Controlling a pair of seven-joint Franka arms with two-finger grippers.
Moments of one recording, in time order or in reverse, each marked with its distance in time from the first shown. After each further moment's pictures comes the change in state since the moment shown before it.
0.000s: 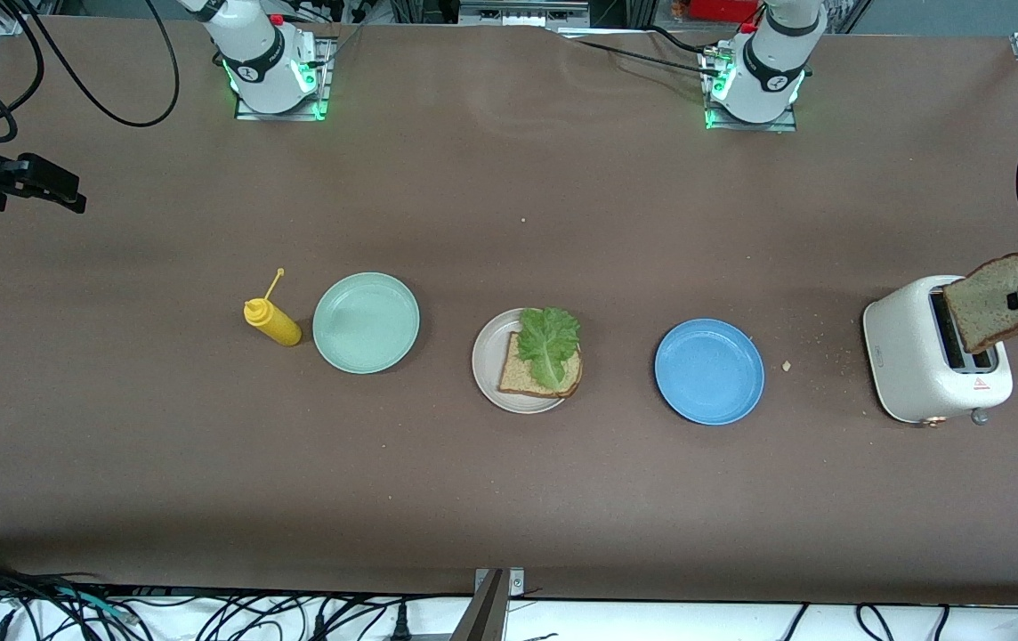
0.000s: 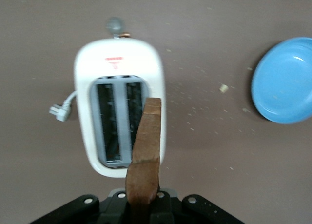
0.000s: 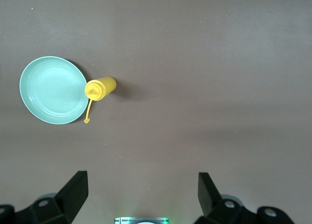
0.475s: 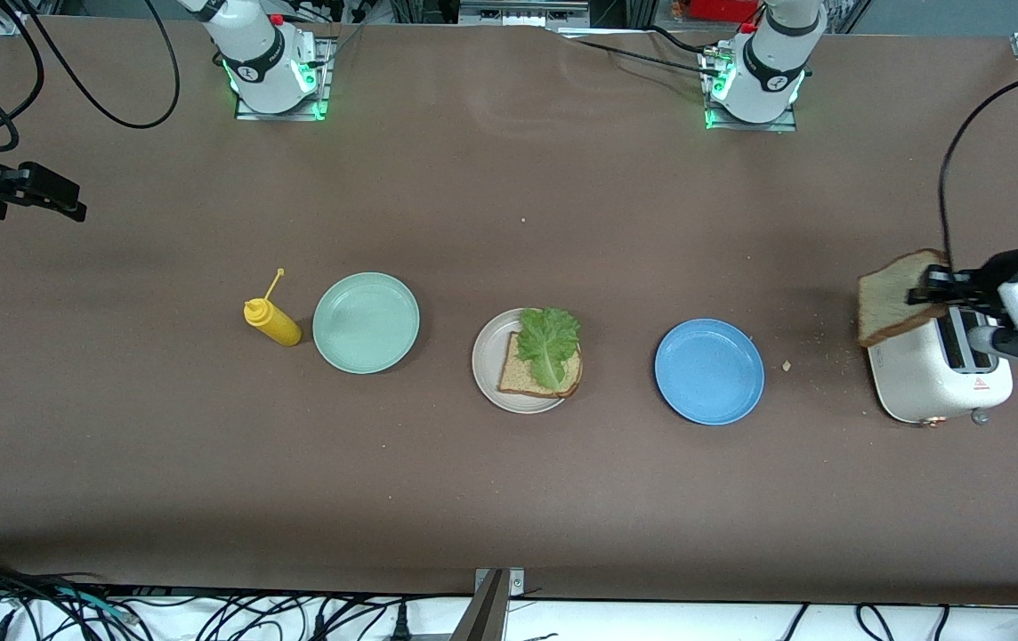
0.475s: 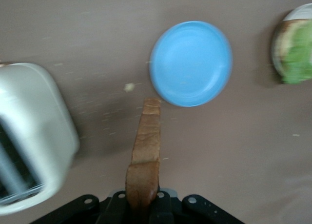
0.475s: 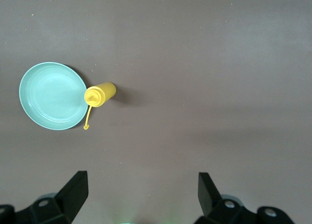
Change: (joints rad) left arm -0.032 0.014 -0.213 0.009 -0.125 -0.067 -0.014; right arm 0.000 0.014 -0.001 0.000 0.001 0.028 0.000
